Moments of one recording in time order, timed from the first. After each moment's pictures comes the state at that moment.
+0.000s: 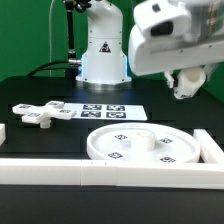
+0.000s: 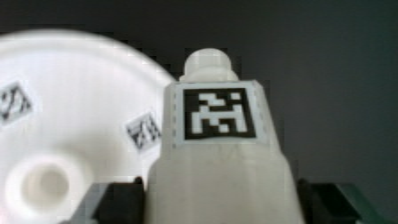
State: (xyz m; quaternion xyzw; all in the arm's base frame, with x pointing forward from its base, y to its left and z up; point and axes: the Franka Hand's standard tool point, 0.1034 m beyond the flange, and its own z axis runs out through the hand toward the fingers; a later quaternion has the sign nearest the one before) arm 0.555 0.115 0.126 -0.98 -0.04 0.17 0.09
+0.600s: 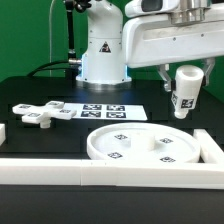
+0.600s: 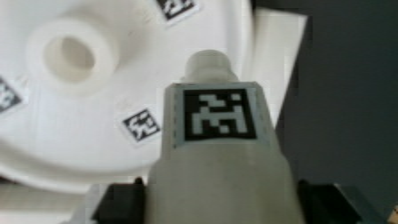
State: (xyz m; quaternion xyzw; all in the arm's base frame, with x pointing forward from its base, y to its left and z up) arm 0.574 0.095 0.118 -0.99 -0.07 -0.08 0.06
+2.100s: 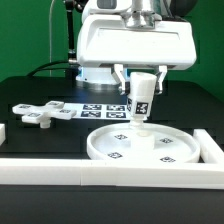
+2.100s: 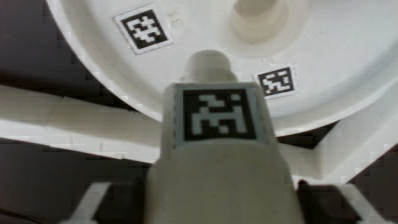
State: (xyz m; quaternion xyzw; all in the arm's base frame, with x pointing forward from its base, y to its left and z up) arm 0.570 0.025 0.107 -0.96 -0.11 -0.24 0.00
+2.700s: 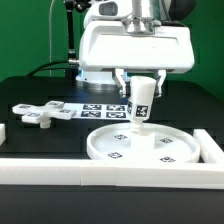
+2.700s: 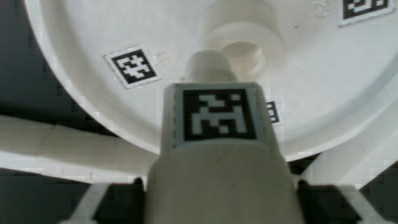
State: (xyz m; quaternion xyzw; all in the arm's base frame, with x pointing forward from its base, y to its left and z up) arm 0.551 0.031 0.096 -0.97 -0.12 -0.23 0.00
